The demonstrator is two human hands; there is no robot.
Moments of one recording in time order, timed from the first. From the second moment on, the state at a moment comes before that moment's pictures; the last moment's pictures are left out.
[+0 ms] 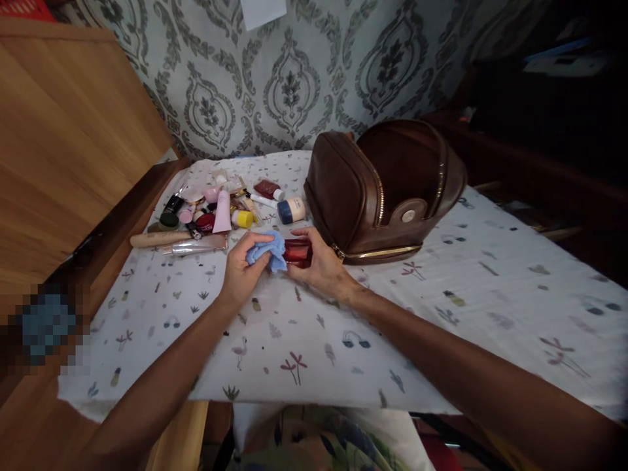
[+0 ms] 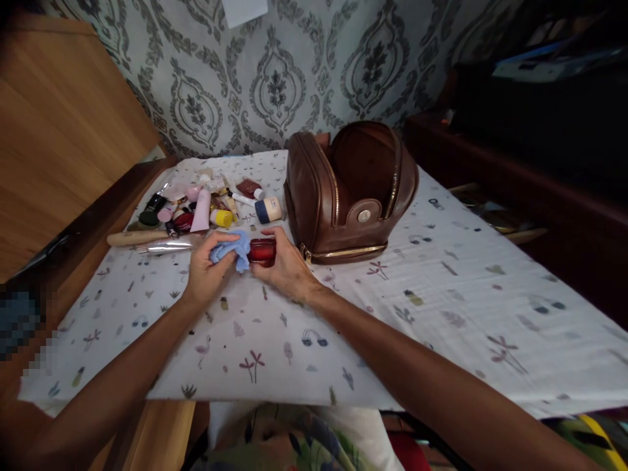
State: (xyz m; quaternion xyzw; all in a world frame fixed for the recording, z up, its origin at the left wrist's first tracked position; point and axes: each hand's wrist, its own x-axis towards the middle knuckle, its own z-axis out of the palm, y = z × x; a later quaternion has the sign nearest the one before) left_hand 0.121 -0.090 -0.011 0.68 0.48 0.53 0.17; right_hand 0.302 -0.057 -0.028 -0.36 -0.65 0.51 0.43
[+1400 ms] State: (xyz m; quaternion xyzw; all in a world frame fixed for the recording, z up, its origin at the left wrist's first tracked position) left_hand 0.111 -0.086 -0.006 0.68 0.49 0.49 0.24; right_hand 0.310 -0.060 -0.024 -0.35 -0.82 0.29 0.35
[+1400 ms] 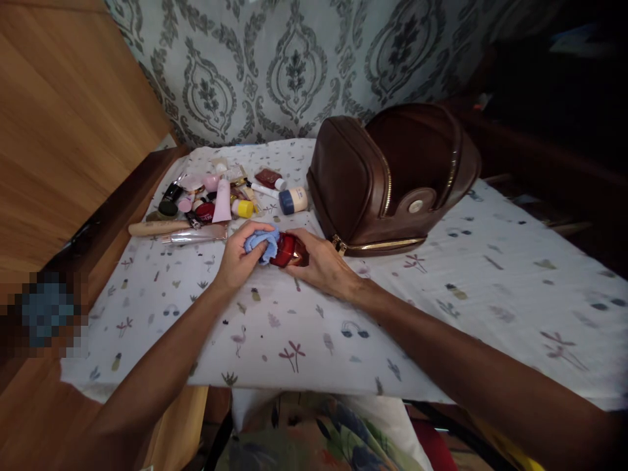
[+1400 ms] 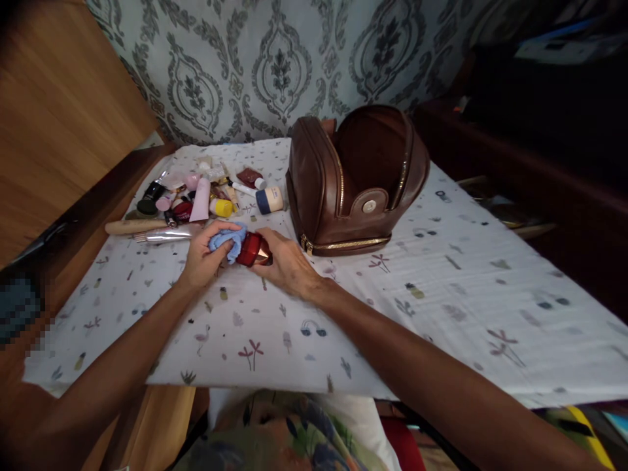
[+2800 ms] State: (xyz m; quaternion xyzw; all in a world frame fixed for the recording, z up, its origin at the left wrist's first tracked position) left_hand 0.109 -0.088 0.003 0.76 0.43 0.46 0.16; right_hand 0.313 -0.045 -0.028 -0.33 -0.71 0.43 0.45
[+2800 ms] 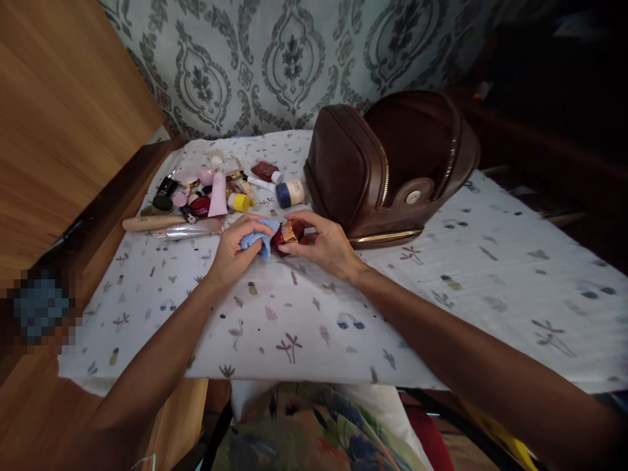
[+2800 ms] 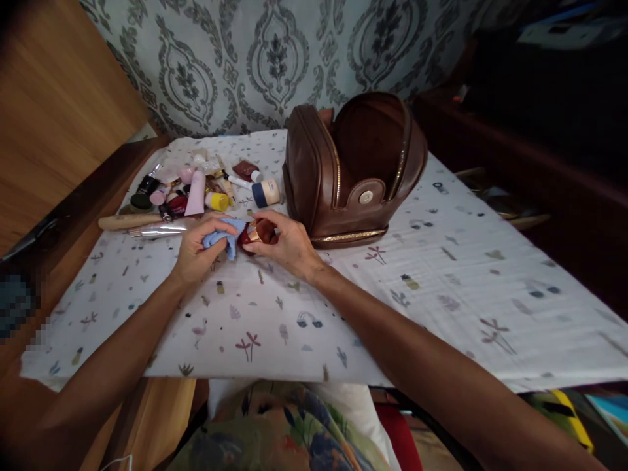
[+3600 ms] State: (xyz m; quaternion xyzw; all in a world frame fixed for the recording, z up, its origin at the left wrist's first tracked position) left_hand 0.111 -0.092 0.010 0.78 0.41 0.45 0.13; right_hand 0.309 -0.048 -0.032 -0.34 -0.66 0.50 0.45
